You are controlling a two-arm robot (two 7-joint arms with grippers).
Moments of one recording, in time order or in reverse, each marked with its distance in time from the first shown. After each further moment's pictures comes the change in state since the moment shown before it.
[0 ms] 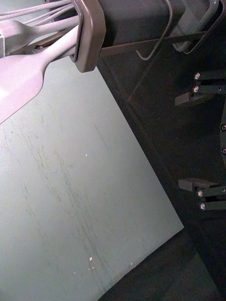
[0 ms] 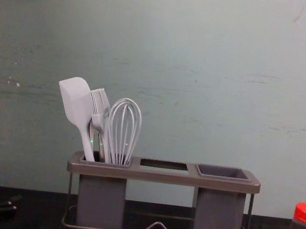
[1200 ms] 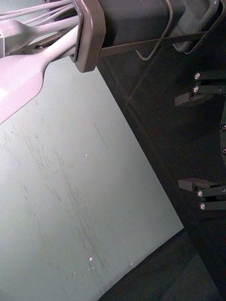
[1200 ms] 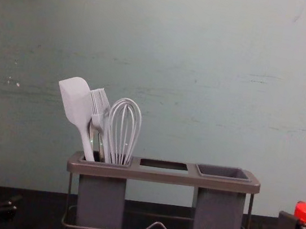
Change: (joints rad) left arm 0.000 0.000 0.000 0.000 0.000 0.000 0.000; right arm 0.041 -0.092 -0.006 0.061 -0.027 0.011 0.011
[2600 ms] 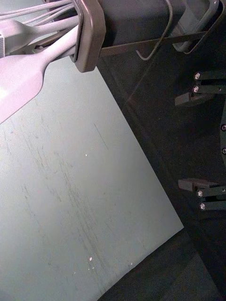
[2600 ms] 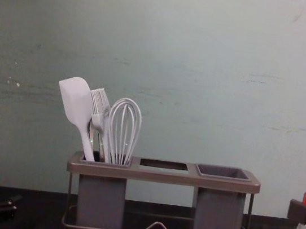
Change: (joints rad) left arm 0.000 0.000 0.000 0.000 0.000 0.000 0.000; right arm -0.010 0.015 0.019 -0.025 0.014 0.002 0.002
